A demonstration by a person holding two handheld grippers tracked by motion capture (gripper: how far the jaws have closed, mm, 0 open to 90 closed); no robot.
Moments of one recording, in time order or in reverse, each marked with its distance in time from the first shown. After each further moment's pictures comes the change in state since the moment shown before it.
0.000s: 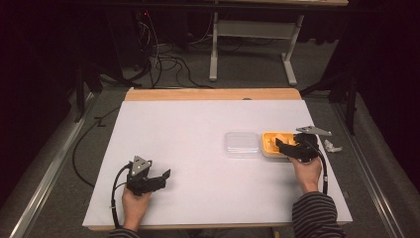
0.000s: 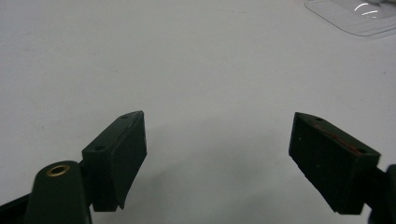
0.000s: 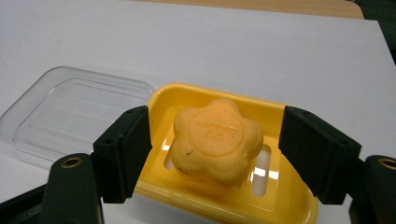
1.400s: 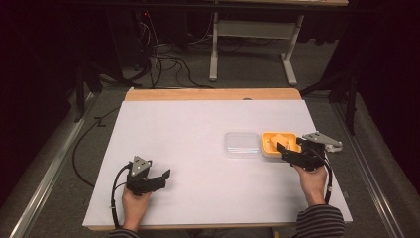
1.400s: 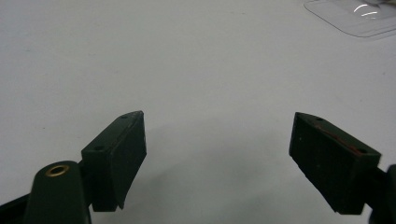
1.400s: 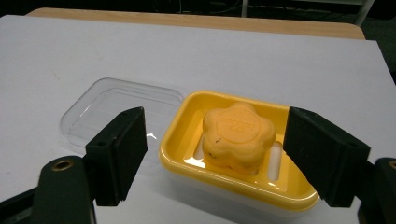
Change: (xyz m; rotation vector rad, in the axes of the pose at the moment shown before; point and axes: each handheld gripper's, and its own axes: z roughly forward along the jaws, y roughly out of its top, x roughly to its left) left arm 0.000 0.000 0.000 -0.005 0.002 -0.001; right arm 0.011 -0.008 -0.037 -0.093 0.050 -0.001
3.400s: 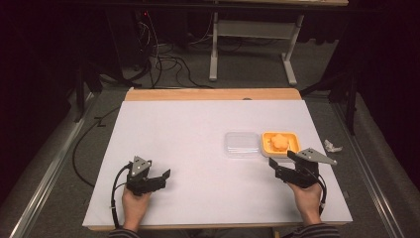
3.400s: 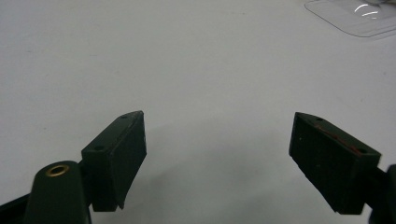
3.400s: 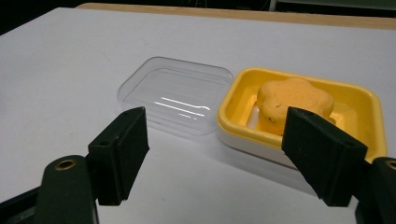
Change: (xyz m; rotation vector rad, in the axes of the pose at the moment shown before) left arm 0.000 0.000 0.000 -0.001 0.001 0.003; right arm 0.033 -0.032 -0.018 -0.023 0.092 -0.032
